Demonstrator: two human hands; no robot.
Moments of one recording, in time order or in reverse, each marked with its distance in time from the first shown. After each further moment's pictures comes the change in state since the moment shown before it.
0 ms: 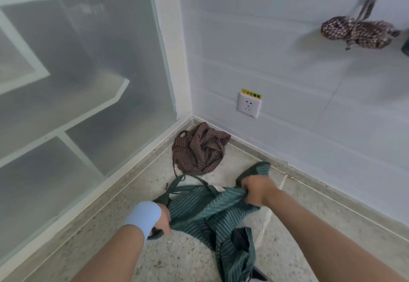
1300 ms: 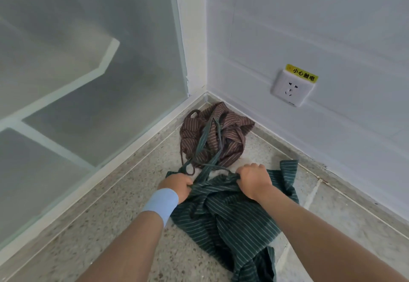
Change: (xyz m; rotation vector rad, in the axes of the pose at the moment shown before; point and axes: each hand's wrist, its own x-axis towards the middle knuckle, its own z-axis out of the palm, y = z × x) left_hand 0.129 0.008 -0.055 -0.341 0.421 0.150; right_hand 0.150 -0.032 0.047 -0.125 0.014 -0.014
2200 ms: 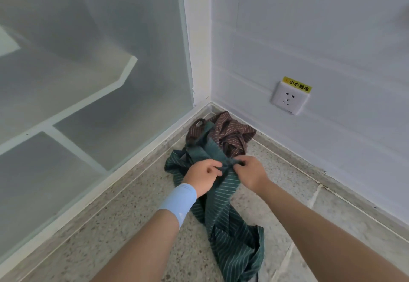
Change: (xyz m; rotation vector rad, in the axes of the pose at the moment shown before) left_hand -0.041 0.054 -0.032 -0.755 0.199 0.205; right_hand -0.022 -0.025 -0.055 1.055 0.162 0.166
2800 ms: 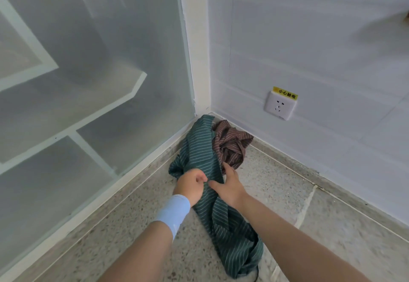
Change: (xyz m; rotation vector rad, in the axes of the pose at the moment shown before) left_hand -0.052 -0.011 -0.013 0.159 0.238 0.011; right_hand -0.057 -0.018 0.045 0.143 -0.144 -0.007
